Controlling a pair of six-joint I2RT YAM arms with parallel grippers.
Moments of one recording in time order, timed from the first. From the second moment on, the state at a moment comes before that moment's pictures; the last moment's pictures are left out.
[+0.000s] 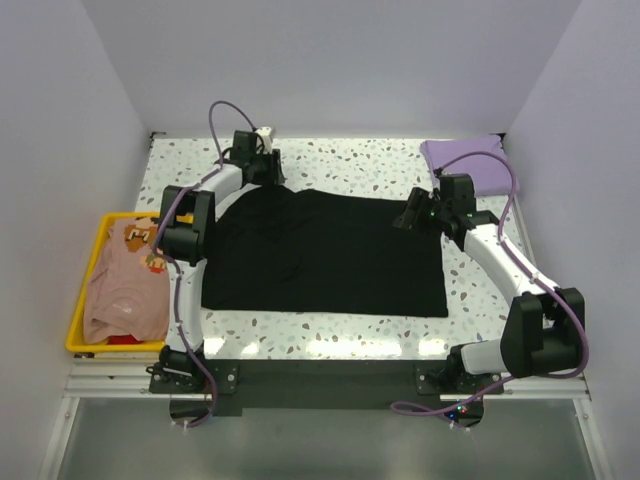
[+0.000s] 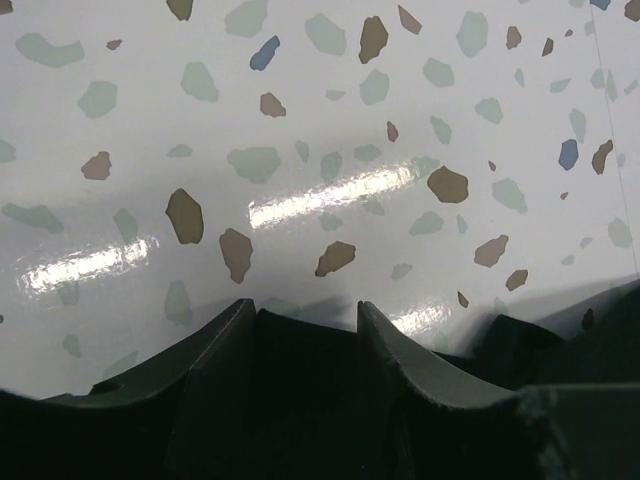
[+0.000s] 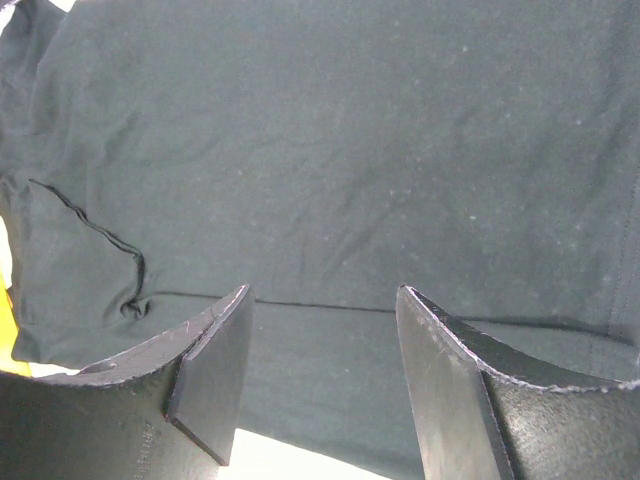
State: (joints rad) left arm -0.18 2.33 1.76 -0.18 0.24 -0.15; right arm 0.15 1.38 0.96 -0.40 -0.21 0.50
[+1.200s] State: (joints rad) left arm -0.18 2.11 1.71 -0.17 0.12 -0.12; right arm 0.15 1.38 0.94 -0.39 -0.19 0.50
